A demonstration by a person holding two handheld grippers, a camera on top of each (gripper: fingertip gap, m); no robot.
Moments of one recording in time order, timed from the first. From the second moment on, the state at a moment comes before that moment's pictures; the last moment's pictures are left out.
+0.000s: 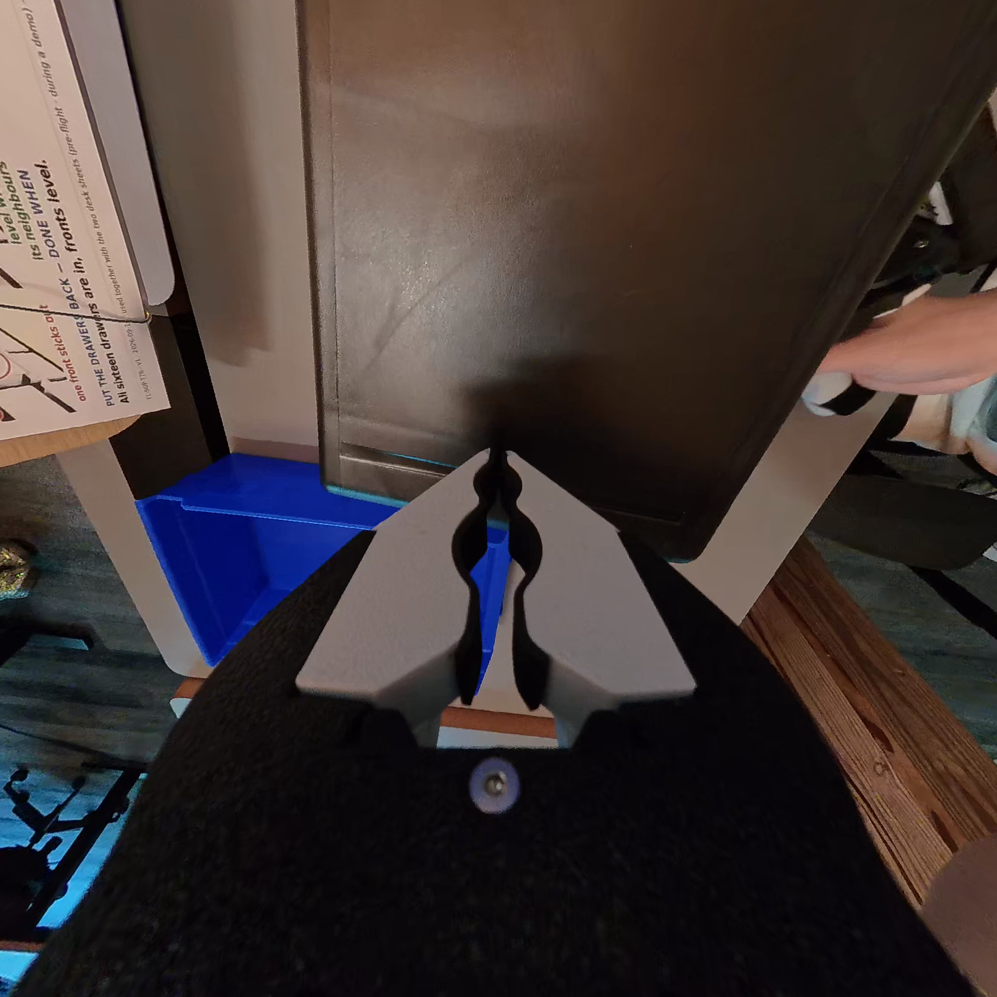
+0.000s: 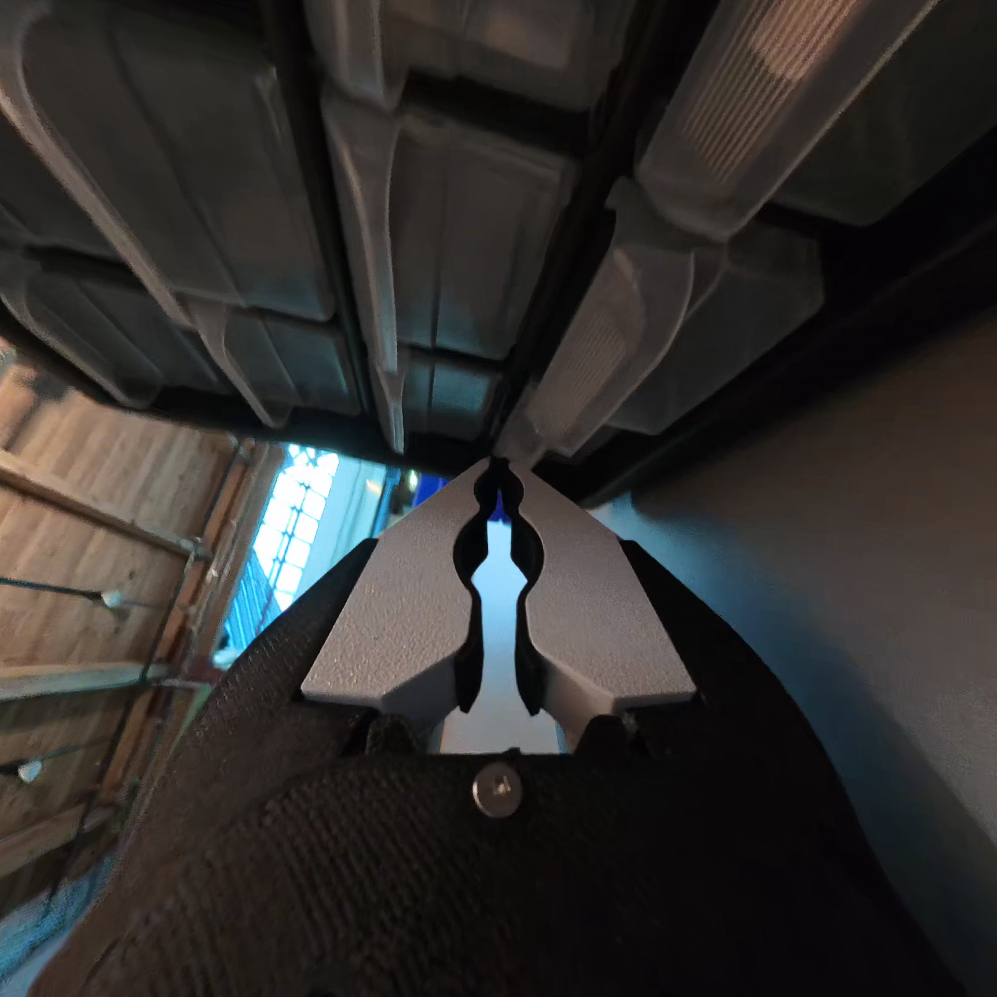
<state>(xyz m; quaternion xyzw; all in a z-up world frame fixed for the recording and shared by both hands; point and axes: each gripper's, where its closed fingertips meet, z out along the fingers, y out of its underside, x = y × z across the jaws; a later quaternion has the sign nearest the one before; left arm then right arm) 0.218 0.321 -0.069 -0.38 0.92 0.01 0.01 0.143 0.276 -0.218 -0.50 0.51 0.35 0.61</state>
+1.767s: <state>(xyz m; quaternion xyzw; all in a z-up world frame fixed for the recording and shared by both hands) 0.219 0.323 -0.069 -0.39 0.92 0.05 0.01 0.222 0.149 -0.194 -0.51 0.52 0.22 0.65</state>
